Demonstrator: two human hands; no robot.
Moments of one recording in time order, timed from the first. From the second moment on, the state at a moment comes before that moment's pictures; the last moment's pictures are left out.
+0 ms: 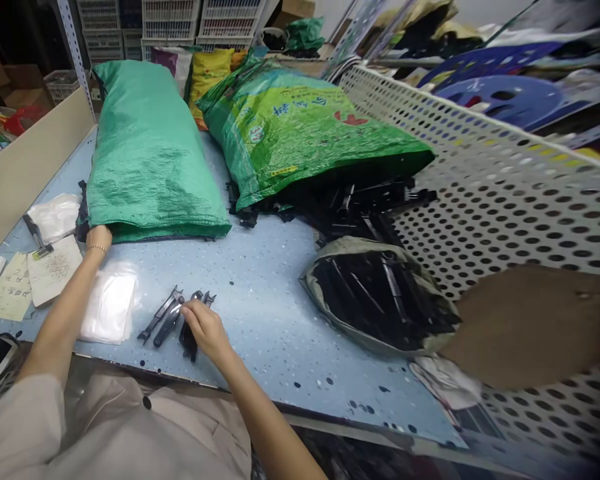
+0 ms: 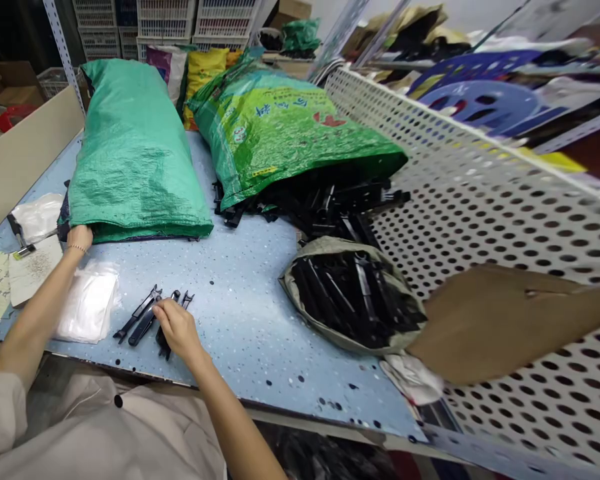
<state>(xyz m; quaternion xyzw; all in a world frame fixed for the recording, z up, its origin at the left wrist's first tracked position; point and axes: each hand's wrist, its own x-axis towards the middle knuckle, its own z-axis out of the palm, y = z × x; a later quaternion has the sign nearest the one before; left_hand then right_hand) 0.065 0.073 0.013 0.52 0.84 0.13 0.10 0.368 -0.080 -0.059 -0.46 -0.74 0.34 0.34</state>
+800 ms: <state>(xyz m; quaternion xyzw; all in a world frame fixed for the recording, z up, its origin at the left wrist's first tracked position) 0.189 -0.115 0.007 0.34 0.44 0.44 0.70 0.347 -0.050 -0.051 -0.39 -0.79 0.17 0.45</state>
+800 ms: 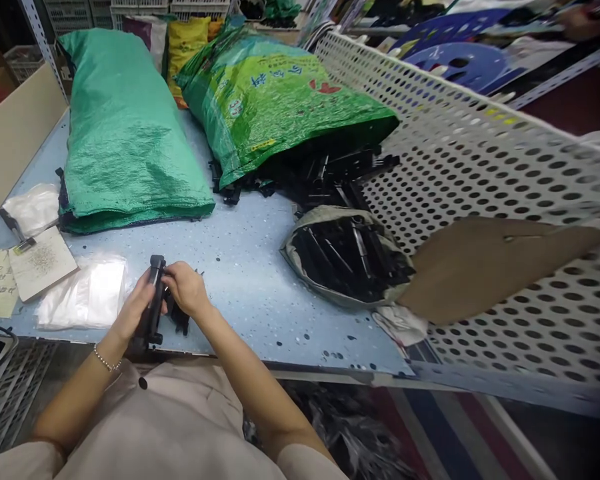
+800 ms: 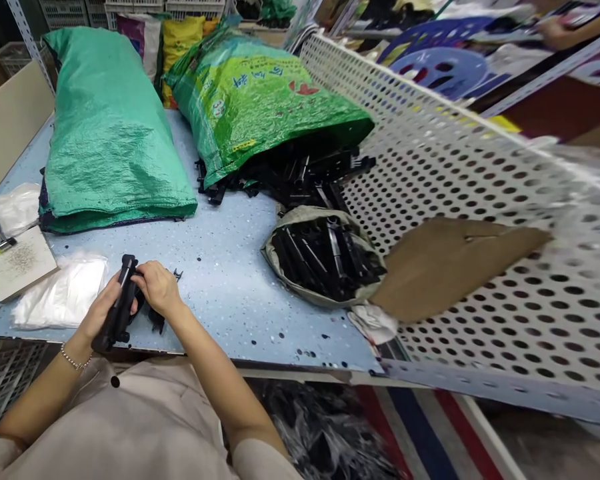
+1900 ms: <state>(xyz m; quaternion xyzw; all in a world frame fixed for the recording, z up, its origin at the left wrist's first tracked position) 0.159 -0.114 0.014 0.74 0.44 0.32 0.40 0.362 -0.099 0.002 -0.28 -0.45 0.78 0.32</state>
